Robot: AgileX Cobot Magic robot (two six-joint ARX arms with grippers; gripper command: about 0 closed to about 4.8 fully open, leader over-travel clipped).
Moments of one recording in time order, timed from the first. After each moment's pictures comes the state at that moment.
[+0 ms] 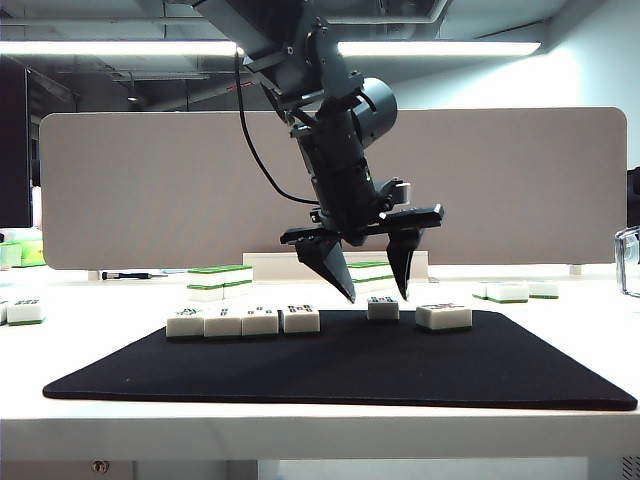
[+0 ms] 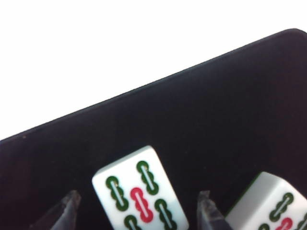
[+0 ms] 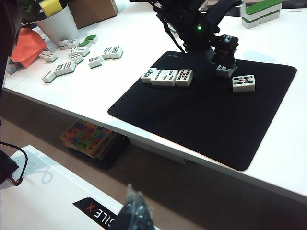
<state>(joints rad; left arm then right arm) -0.67 2.32 2.02 -0.71 0.00 -0.21 0.01 0.01 0.96 -1.34 -0.65 0.05</state>
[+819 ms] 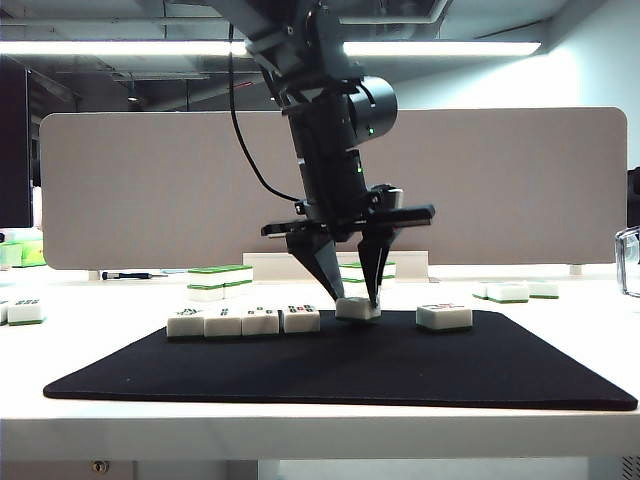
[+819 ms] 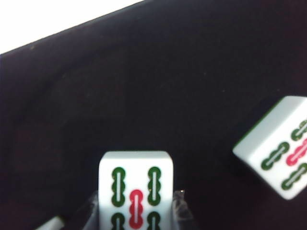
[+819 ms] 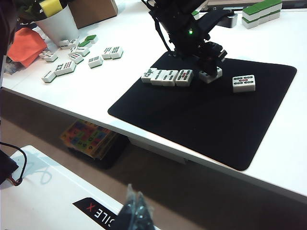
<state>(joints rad) -0.68 2.28 2.02 -0.91 -0.02 -0.24 0.01 0.01 0.96 -1.34 -0.65 0.05</state>
